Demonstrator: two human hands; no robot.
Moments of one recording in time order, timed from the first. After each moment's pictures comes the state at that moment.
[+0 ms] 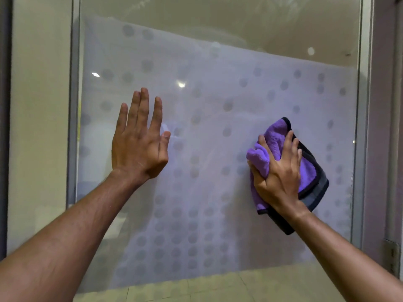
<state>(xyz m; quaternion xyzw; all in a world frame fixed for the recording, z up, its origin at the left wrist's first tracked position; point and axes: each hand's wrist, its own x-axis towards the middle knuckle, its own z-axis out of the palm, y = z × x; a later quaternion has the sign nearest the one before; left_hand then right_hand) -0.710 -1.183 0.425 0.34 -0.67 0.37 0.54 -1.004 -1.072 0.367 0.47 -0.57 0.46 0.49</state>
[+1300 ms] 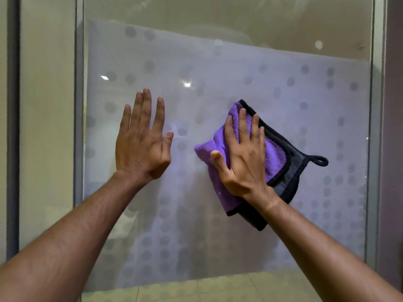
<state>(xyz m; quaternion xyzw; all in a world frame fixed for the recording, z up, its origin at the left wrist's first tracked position) -0.709 -1.181 0.426 0.35 -0.67 0.37 0.54 -0.914 -1.089 0.399 0.55 -0.53 0.43 0.49</state>
